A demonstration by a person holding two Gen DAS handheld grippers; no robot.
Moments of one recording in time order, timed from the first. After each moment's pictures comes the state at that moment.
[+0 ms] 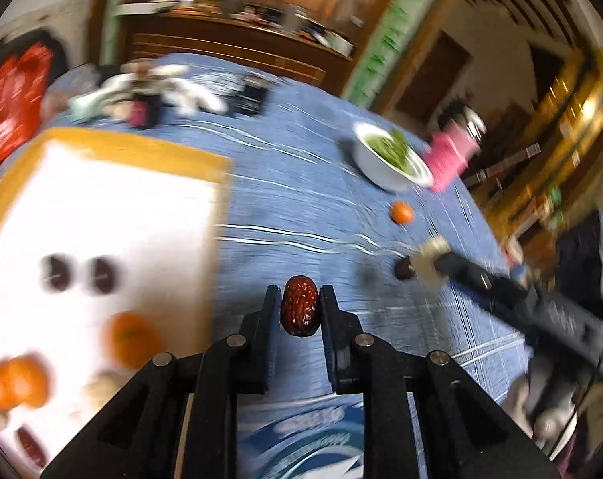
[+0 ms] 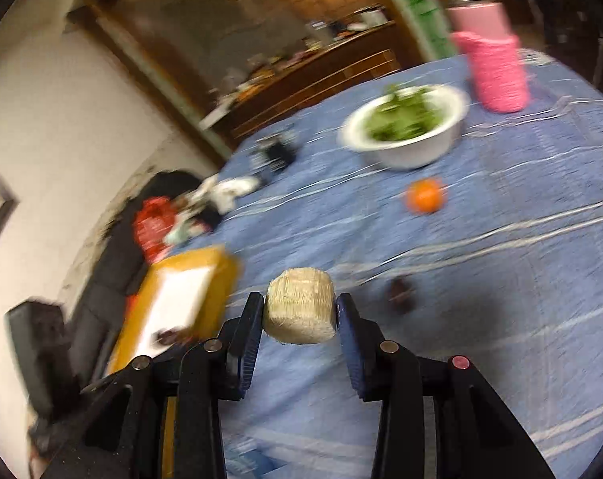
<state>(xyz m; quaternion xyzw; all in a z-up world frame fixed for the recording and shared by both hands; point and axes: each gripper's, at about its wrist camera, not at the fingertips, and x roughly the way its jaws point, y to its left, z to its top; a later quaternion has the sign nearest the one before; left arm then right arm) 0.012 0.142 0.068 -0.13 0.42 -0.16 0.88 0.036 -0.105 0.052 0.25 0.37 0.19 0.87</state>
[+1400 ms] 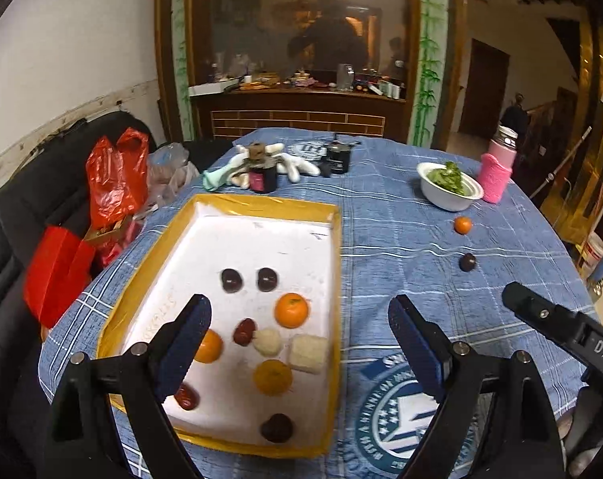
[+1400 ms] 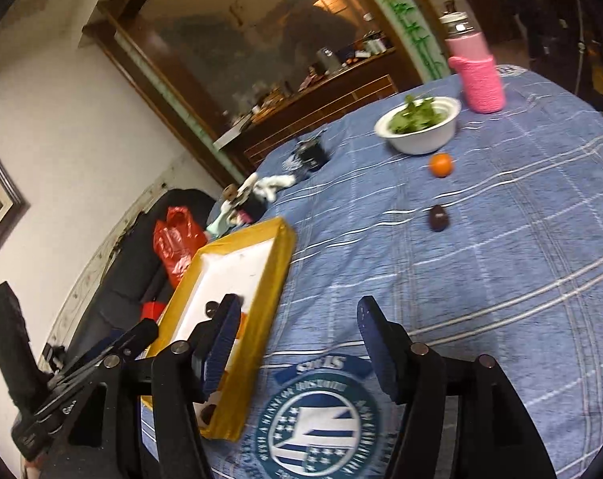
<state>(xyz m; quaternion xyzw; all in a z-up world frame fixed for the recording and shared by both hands) -0.090 0.160 0.125 0.01 0.34 -0.02 0.94 -0.073 -0.059 0.072 0.27 0.32 0.13 0.90</state>
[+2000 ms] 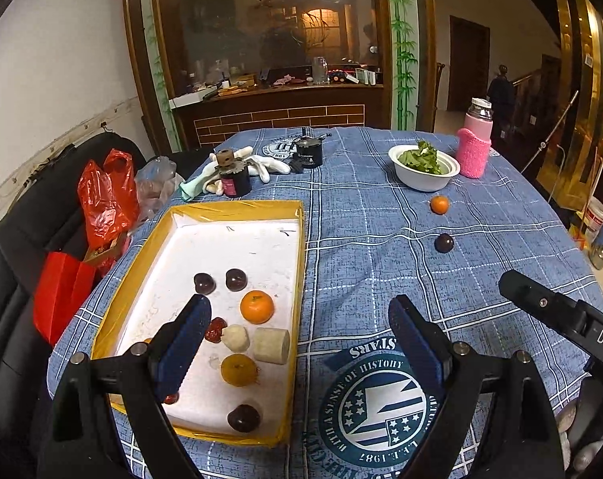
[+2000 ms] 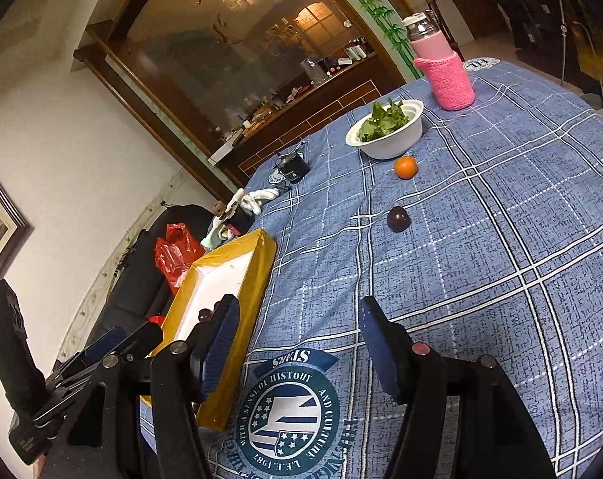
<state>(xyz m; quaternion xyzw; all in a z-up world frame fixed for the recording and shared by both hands) -0.098 0.111 0.130 0.06 0.34 -0.03 0.94 -0.091 -0.101 0.063 0.30 0.30 0.13 0.89</state>
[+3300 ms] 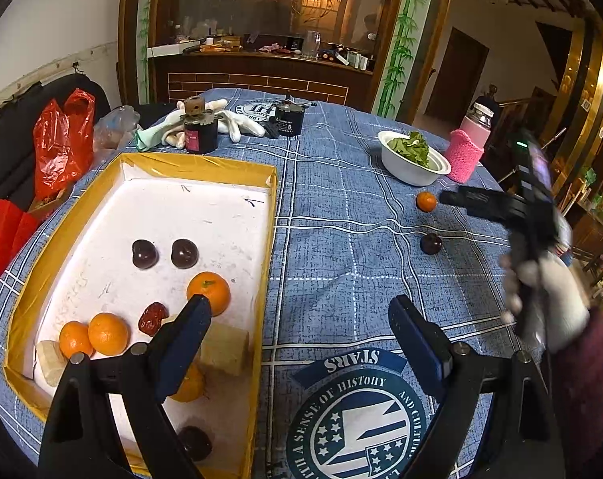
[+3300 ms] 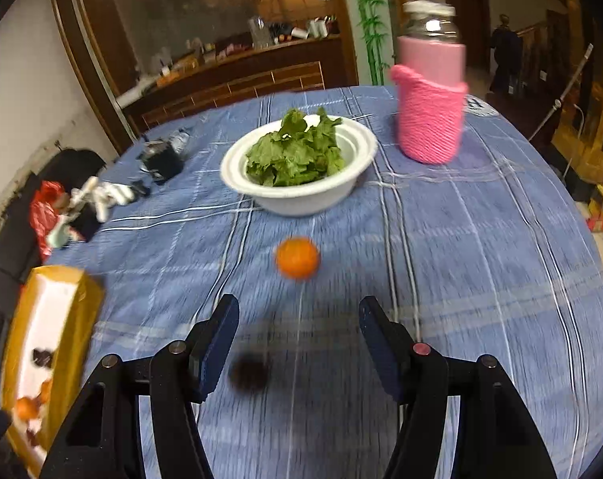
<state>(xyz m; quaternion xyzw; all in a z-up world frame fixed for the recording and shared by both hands) -0.050 0.133 0.085 -0.04 0.39 -0.10 0.91 0.118 -0.153 0.037 0.11 0.42 -0.01 0.90</state>
